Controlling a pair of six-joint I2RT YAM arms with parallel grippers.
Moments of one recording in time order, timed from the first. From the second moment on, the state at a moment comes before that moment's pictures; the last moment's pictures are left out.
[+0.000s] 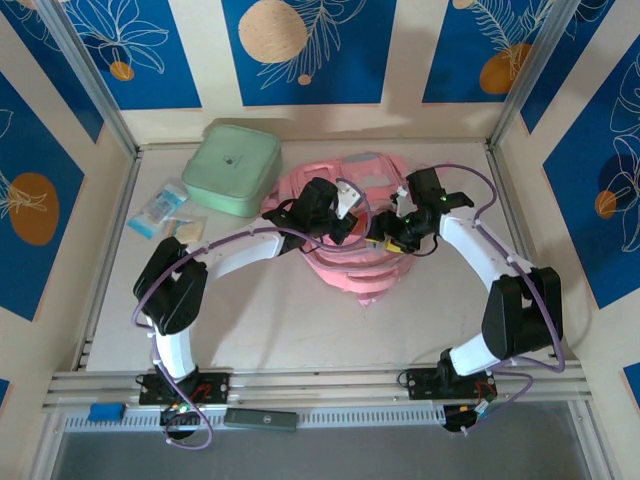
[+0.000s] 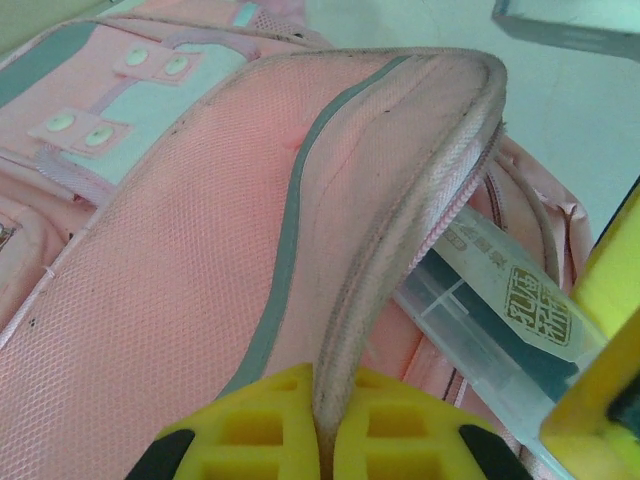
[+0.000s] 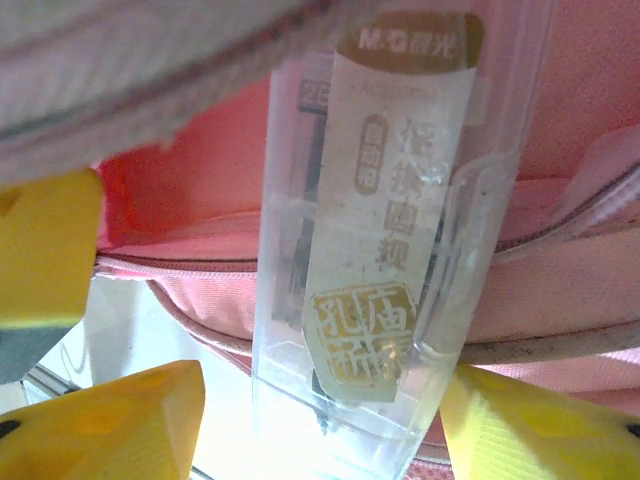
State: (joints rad) left arm -0.80 1.84 1.37 -0.13 0.12 -0.01; right arm 0.23 1.48 1.14 -0.83 -0.49 0.44
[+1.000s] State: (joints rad) left arm -0.79 1.83 1.35 -0.11 0.20 -0.09; right arm 0.11 1.46 0.91 -0.26 -0.83 0.76
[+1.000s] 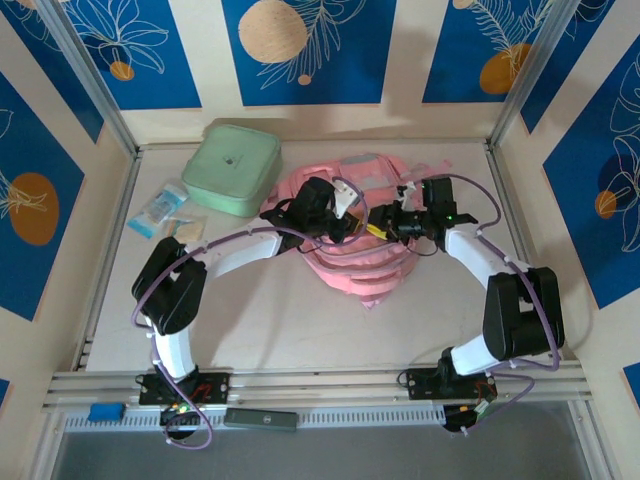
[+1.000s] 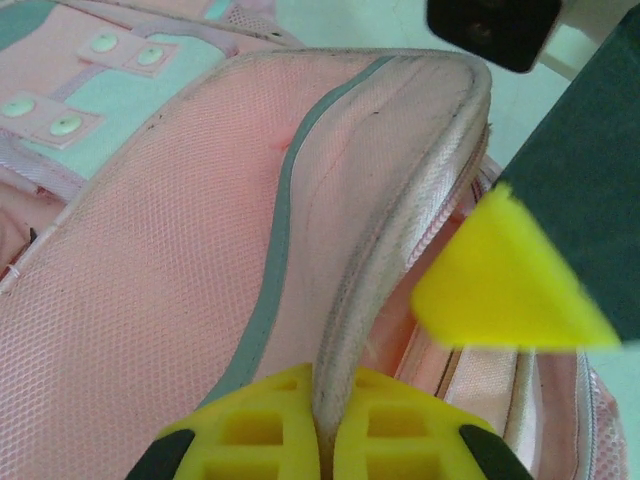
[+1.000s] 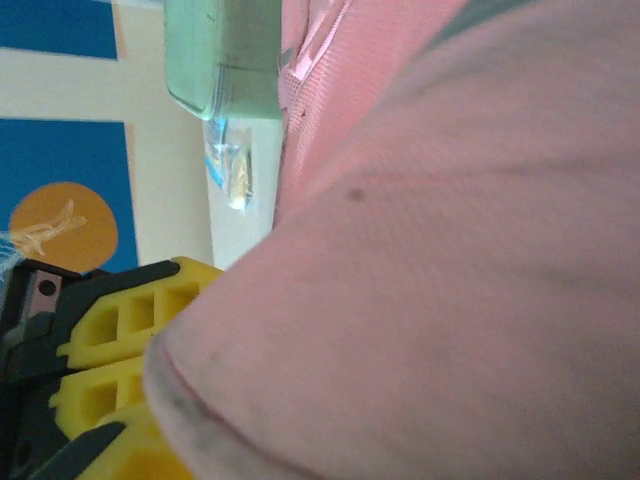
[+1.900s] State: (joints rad) left arm -0.75 1.54 1.12 0.00 0.31 -0.50; right arm 0.18 1.22 0.99 -0.77 -0.40 0.56
